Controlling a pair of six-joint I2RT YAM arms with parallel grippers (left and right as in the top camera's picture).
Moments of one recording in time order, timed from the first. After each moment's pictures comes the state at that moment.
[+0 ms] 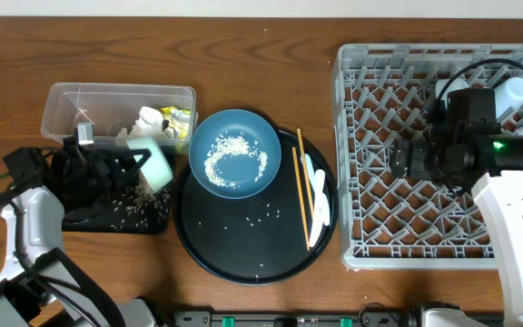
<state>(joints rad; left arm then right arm) 0.61 1.51 0.87 -0.75 1.38 0.02 0.00 1.36 1.18 -1.06 -0.05 0.15</state>
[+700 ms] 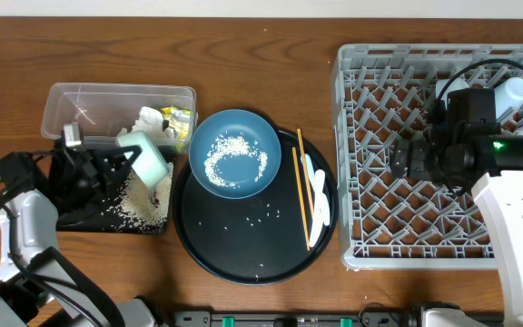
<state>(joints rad) 0.66 1.52 0.87 -0.74 1.48 0.01 0.00 1.36 1.18 -1.06 -0.05 0.15</state>
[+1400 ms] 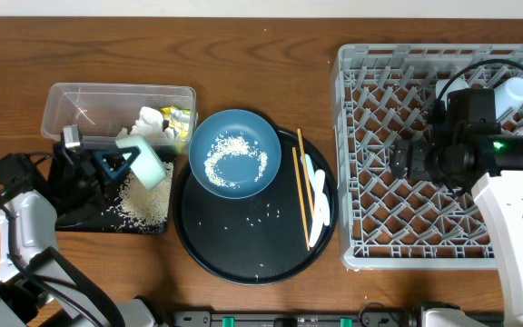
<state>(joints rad) 0.67 1.52 0.87 -0.73 1.45 -0.07 0.00 1.36 1.18 -1.07 -0.05 0.15</state>
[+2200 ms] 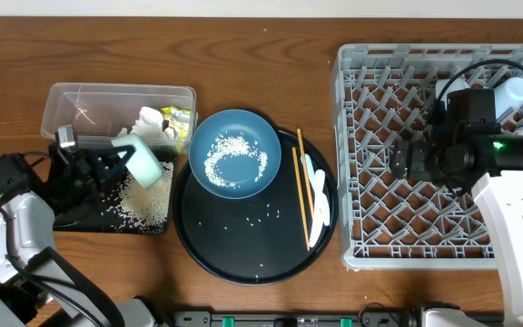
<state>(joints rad) 0.69 1.52 0.87 -0.68 1.43 -0.15 0.00 1.36 1.18 -1.07 -0.05 0.15</state>
